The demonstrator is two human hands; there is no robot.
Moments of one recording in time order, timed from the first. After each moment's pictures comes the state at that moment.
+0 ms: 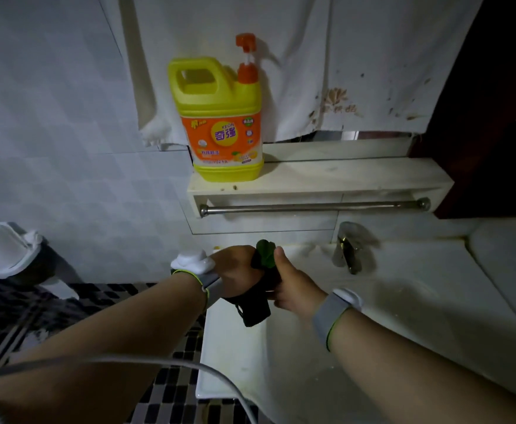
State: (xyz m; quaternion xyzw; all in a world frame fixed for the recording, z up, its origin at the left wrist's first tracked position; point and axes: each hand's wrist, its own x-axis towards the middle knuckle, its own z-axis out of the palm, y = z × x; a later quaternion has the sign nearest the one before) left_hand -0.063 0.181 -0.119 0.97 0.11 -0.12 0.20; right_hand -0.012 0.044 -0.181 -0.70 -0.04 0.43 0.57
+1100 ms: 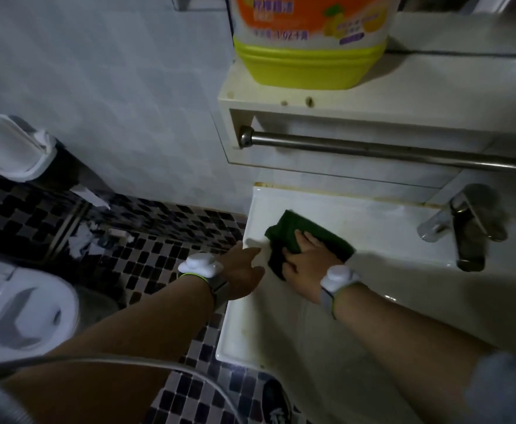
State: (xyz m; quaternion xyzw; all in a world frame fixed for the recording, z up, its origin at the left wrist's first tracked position) left_hand -0.084 0.272 -0.320 0.88 0.31 -0.24 0.27; right_hand 0.052 0.126 -0.374 -0.83 -0.46 0.31 0.06
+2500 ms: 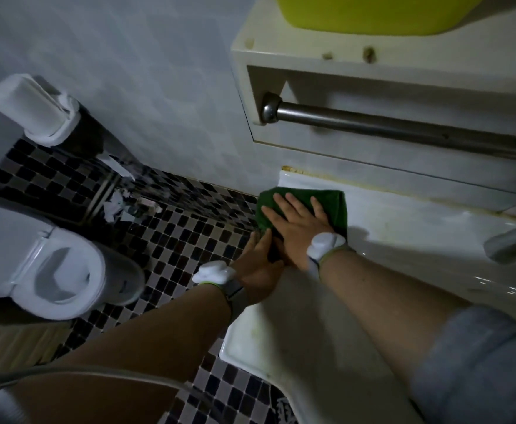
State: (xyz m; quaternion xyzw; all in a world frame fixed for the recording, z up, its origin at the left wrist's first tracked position) left_hand -0.073 0.268 -0.363 0.79 0.41 -0.17 0.41; right_hand 0.075 0.221 -0.421 -0.79 -0.59 0.17 0.03
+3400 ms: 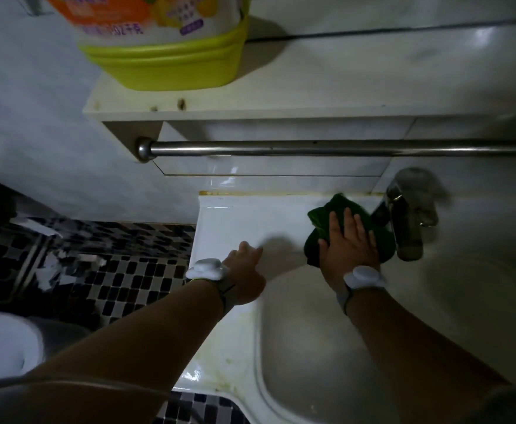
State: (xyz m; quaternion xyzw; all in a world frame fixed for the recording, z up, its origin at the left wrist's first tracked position) left_hand 0.011 0.198 -0.344 0.90 0.25 -0.29 0.22; right_hand 0.142 0.018 -0.419 -0.96 -0.23 0.10 0.08
